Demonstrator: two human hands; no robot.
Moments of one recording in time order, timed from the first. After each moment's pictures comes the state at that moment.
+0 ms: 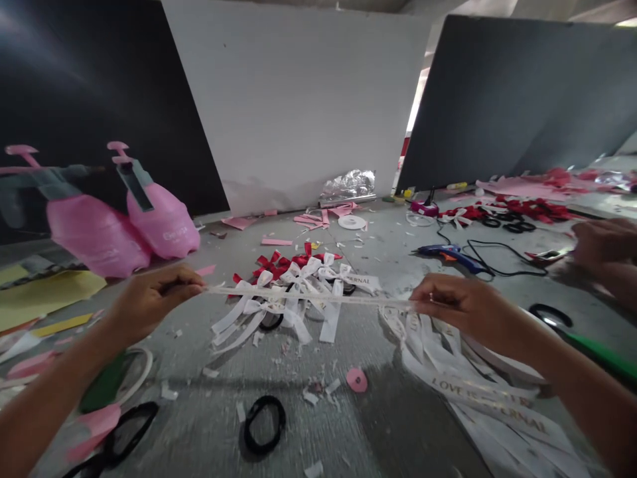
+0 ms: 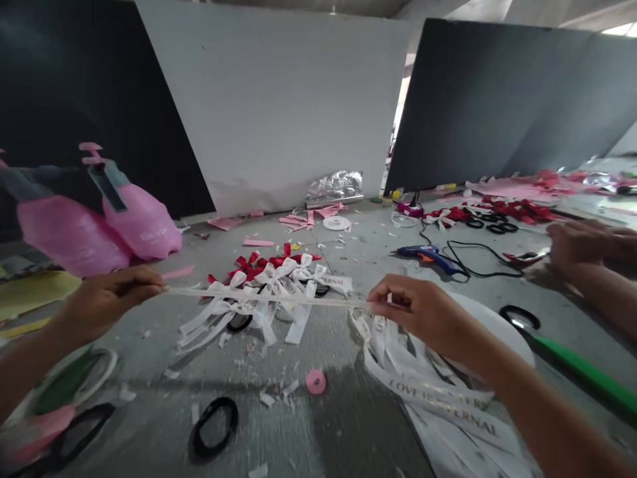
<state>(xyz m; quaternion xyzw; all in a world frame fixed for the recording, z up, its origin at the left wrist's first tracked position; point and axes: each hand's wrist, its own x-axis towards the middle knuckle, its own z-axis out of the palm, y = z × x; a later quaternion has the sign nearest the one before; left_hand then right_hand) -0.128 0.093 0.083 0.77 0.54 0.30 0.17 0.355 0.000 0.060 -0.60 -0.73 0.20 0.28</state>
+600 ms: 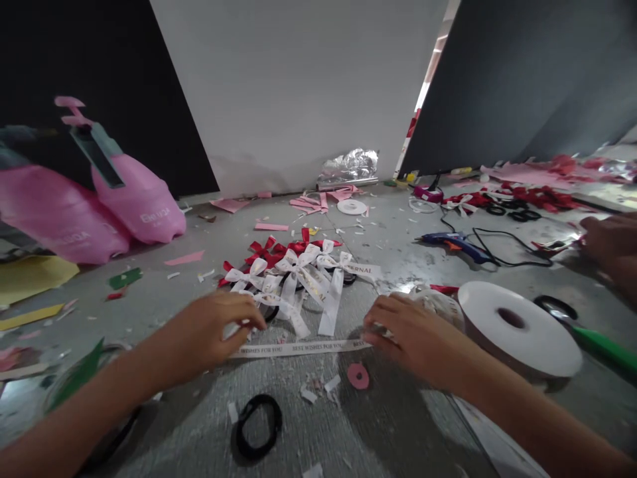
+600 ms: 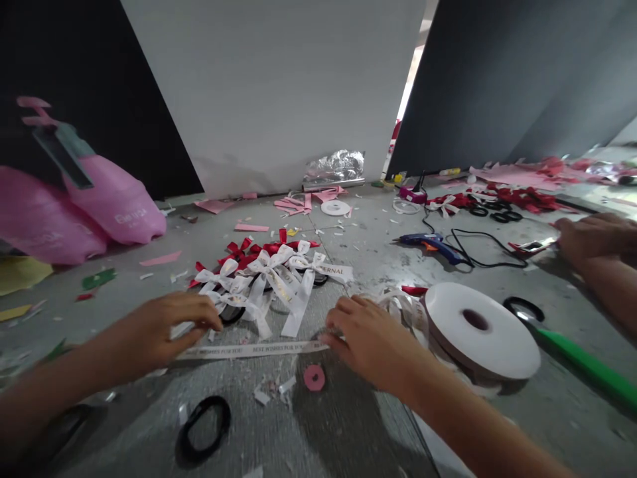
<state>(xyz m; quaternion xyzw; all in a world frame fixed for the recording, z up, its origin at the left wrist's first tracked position) -0.050 0.070 0.056 0.90 0.38 0.09 0.19 0.283 -0.001 0.030 -0.53 -0.84 0.08 0.10</state>
